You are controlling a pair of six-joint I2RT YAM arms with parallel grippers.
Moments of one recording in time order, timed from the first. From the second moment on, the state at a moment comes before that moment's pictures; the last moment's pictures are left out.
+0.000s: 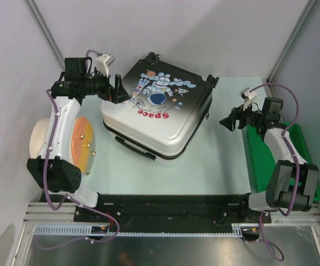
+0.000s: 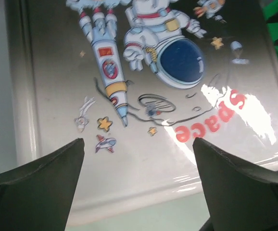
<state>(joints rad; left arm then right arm) -0.06 1.57 1.76 -0.85 0.69 0.18 -0.17 1.39 0.93 -0.14 -0.89 -0.26</state>
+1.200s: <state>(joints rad) -0.20 2.43 2.51 -0.54 0.75 -0.05 0.36 0.81 0.60 -0.43 -0.76 -0.47</state>
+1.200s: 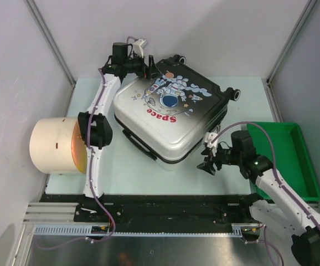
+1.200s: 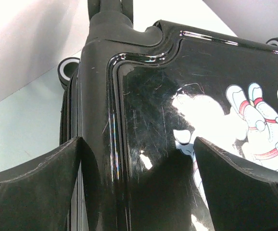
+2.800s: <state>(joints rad) -0.15 1.23 1.30 -0.50 0.67 -0.06 0.50 1.24 0.50 0.31 -0.12 0.01</state>
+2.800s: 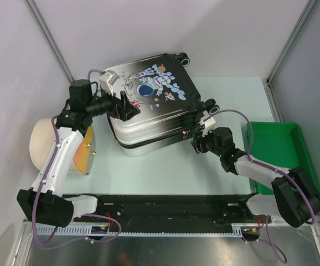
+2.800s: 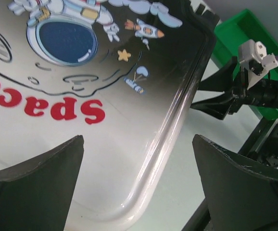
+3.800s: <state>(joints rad) -0.15 1.21 1.15 -0.45 0.68 -0.06 0.61 1.45 0.51 0.67 0.05 0.00</state>
